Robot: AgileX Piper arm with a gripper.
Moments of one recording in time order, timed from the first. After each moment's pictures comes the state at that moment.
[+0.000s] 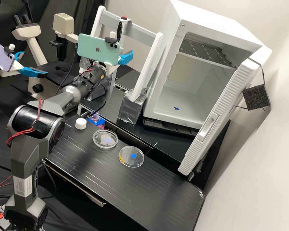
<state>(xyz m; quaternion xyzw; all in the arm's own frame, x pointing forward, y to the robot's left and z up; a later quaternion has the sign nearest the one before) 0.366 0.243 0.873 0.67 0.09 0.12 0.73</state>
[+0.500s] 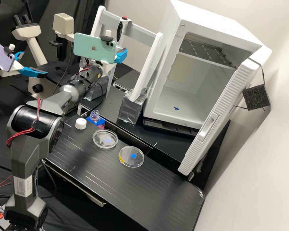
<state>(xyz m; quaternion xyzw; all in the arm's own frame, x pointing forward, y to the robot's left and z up) 0.362 0.251 0.867 0.66 0.10 0.12 0.74</state>
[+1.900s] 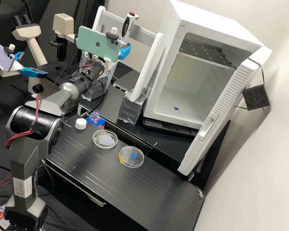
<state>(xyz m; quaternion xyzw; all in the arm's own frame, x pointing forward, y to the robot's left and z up) 0.356 0.259 0.887 0.70 0.07 0.15 0.69</state>
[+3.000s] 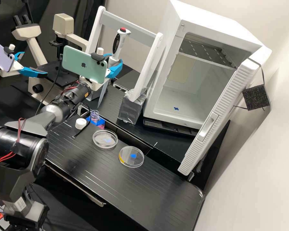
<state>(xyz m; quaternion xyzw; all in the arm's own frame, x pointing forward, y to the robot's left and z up) 0.277 0.215 0.864 0.70 0.06 0.15 0.70</state>
